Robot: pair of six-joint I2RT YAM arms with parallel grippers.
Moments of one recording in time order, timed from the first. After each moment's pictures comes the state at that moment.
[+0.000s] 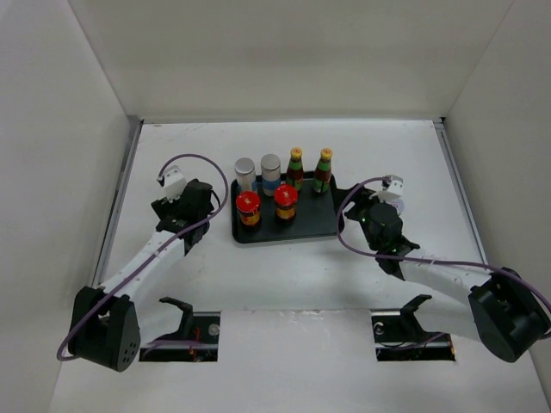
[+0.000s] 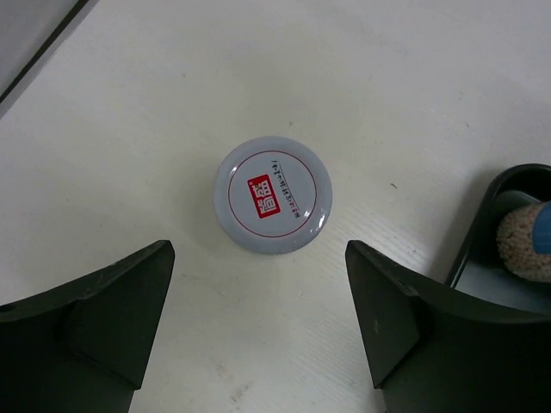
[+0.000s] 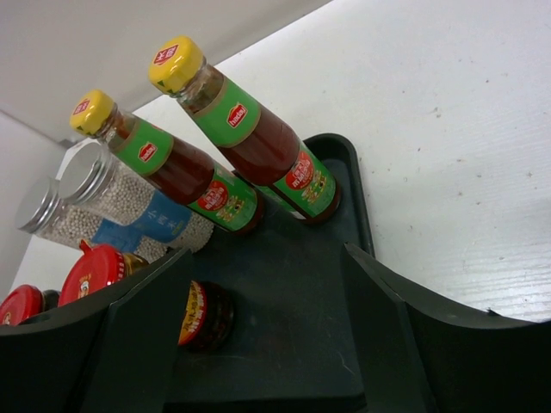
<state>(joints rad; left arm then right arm) -0.32 1.11 0.67 -0.28 -0.75 -0.61 0.57 1.15 0.40 0.63 0.41 0.63</state>
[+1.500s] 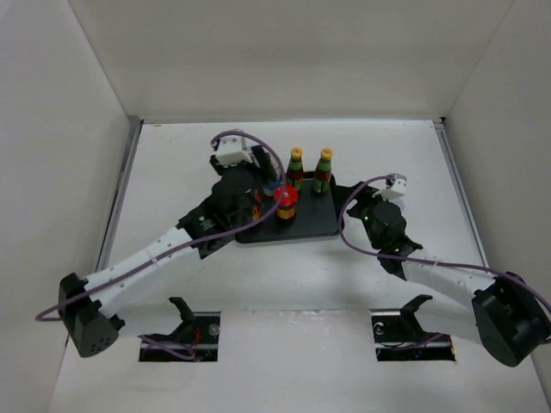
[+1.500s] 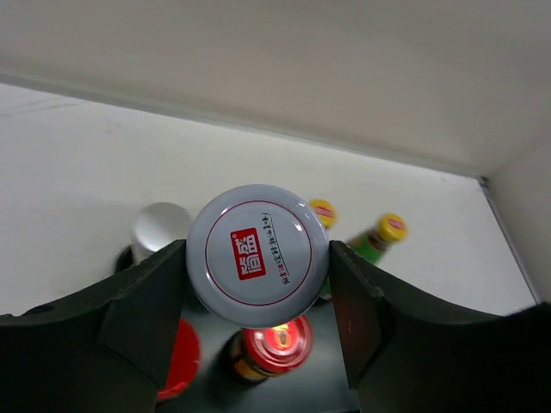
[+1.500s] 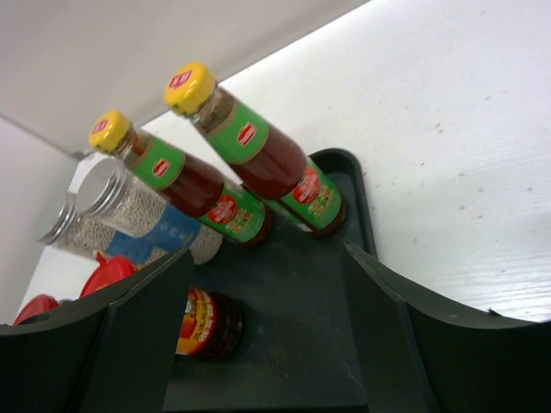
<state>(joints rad) -0.86 1.12 1.02 0.03 -0.84 -0.41 0.56 1.14 0.41 0.63 0.40 0.63</state>
